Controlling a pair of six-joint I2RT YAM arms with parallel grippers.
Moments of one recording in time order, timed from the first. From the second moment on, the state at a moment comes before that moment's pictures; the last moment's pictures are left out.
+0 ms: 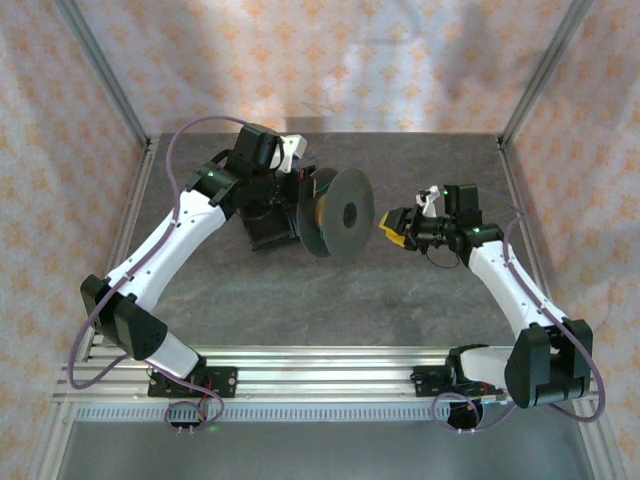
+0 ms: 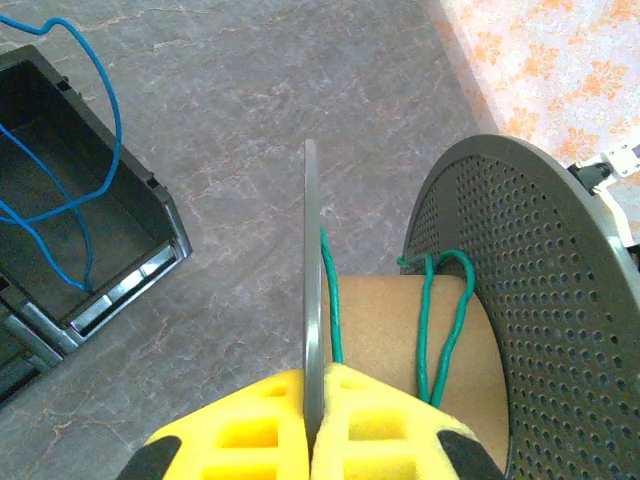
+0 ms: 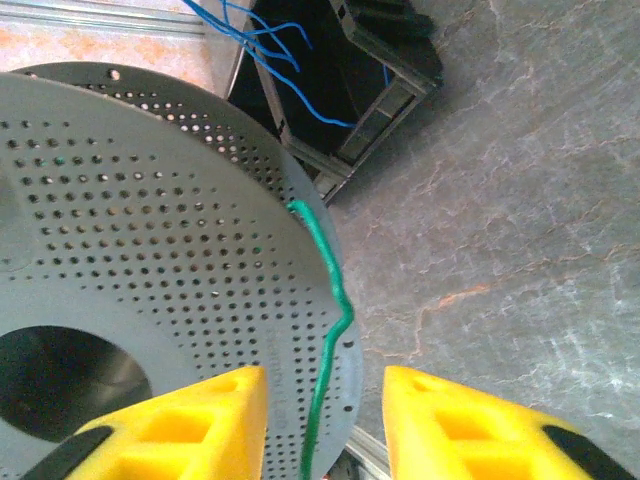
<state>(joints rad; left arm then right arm) -0.48 1.54 1.63 -0.80 0.32 -0.44 0.14 1.22 0.90 -0.45 -0.81 0.85</state>
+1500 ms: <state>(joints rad) -0.39 1.51 1.17 0.05 0.30 -1.26 0.45 0.93 0.69 -0.08 -0.42 0.79</state>
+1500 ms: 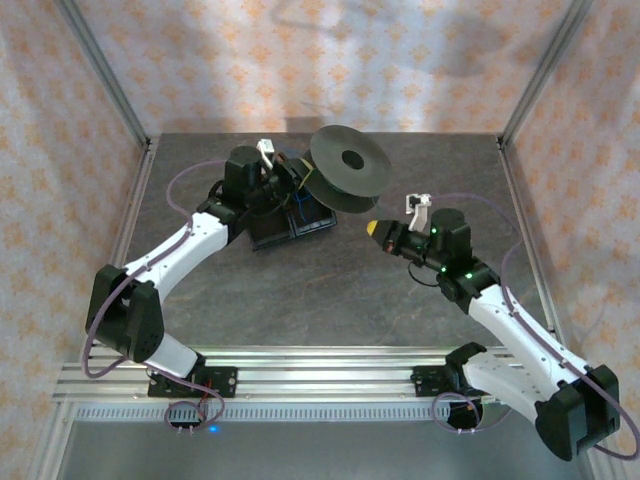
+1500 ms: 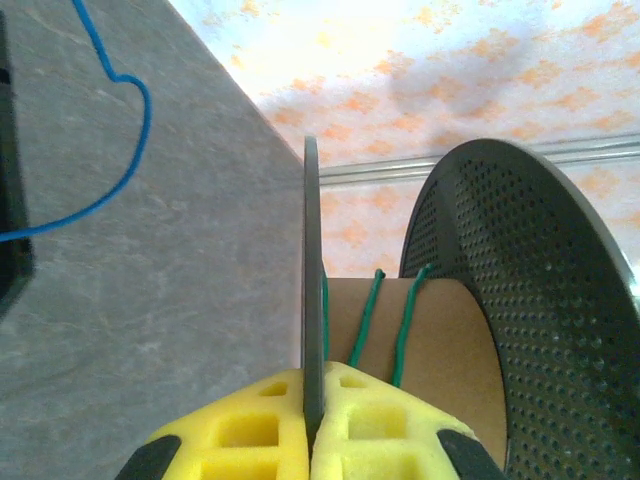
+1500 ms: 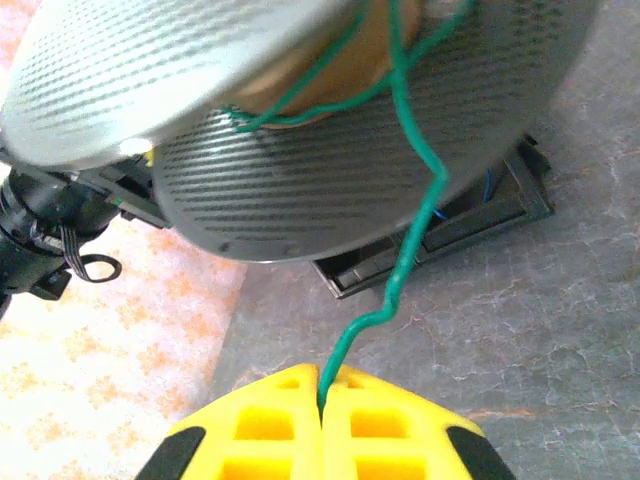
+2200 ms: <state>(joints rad) -0.77 1.57 1.57 -0.39 -0.40 -0.74 0.66 1.05 0.73 0.08 -0.13 1.17</state>
